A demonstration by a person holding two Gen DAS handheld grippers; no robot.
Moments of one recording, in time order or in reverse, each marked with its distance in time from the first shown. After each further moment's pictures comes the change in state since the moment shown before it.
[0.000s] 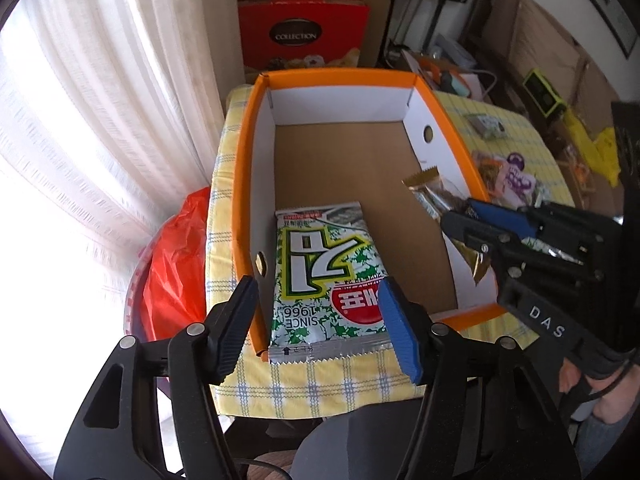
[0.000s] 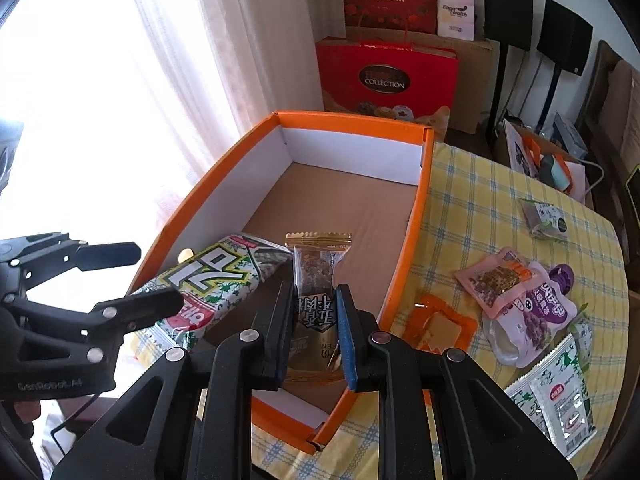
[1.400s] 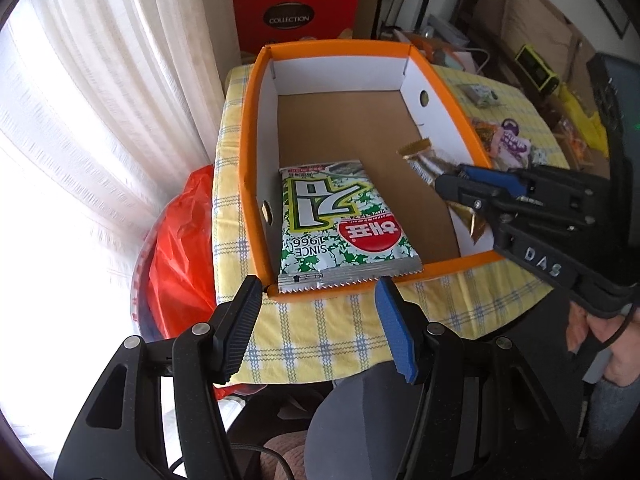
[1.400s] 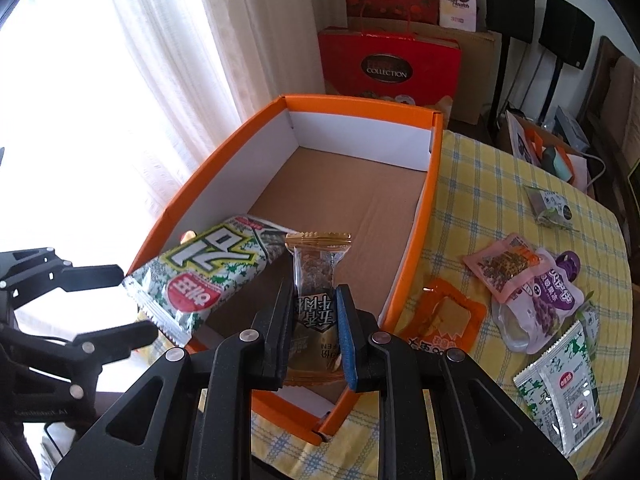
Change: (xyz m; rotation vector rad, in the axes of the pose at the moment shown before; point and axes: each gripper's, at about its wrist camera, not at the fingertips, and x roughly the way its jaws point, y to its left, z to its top) left arm -0.011 0.006 -0.026 0.050 0.040 -0.009; right arm 0.006 0.006 -0.009 0.004 0.030 0.002
